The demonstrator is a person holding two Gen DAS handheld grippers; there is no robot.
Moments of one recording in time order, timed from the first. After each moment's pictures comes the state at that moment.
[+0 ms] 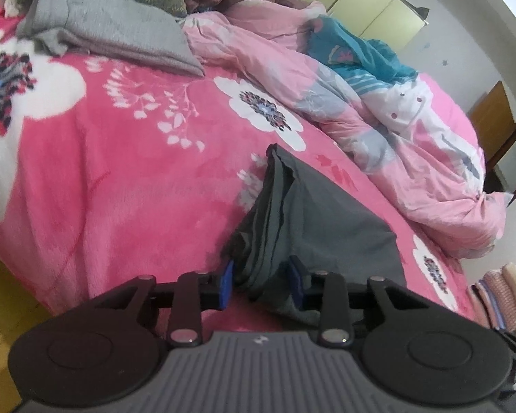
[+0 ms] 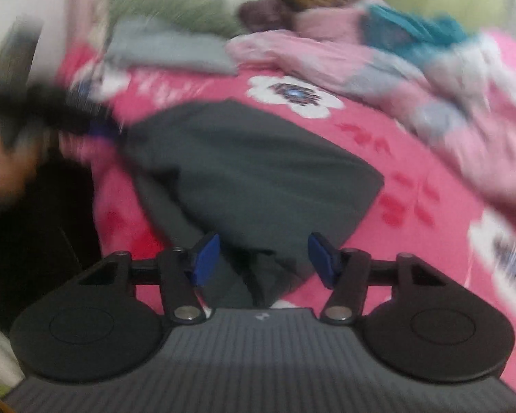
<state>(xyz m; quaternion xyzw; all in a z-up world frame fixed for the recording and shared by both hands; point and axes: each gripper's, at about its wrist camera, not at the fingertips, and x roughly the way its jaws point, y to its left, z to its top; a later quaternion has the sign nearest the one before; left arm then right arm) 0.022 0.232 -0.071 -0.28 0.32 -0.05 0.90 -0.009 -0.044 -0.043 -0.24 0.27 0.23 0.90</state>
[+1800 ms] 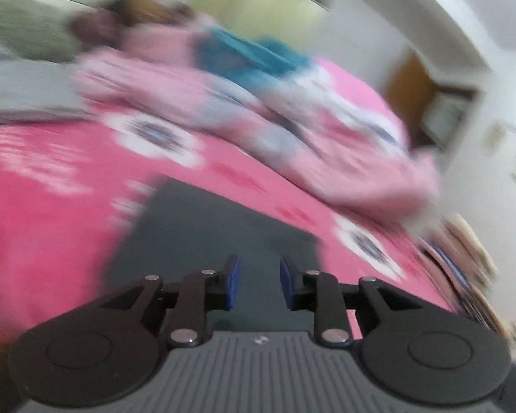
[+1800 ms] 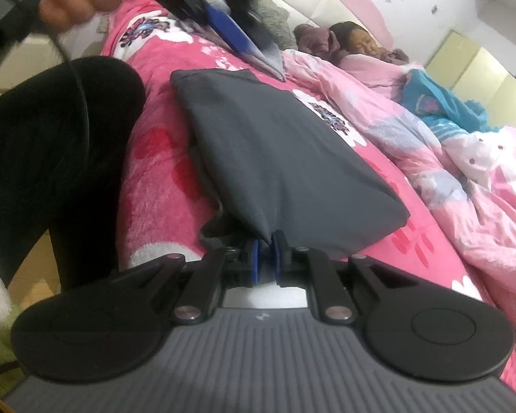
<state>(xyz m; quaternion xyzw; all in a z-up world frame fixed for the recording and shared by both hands) 0.002 0.155 -0.028 -0.19 0.27 -0.23 0.92 -0.065 -0.037 -0.085 -0.32 0.19 0.25 0.89</state>
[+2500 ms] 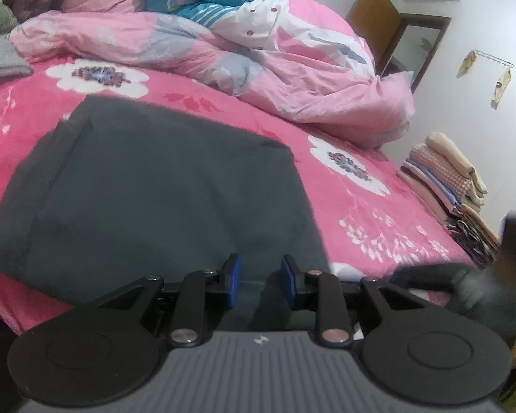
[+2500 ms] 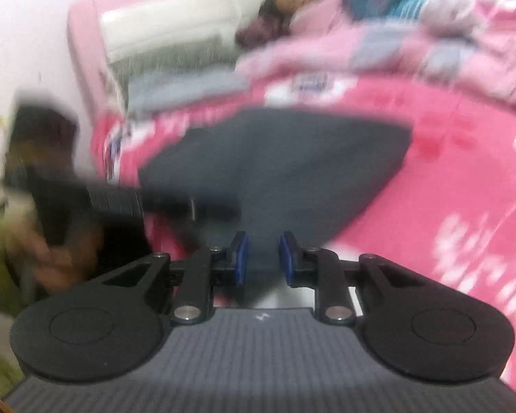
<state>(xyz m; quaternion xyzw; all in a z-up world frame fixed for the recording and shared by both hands) 0.008 0.121 -0.064 -0.12 0.31 -0.27 0.91 -0.018 -0.106 -0.078 0.00 0.30 0.29 0.91</state>
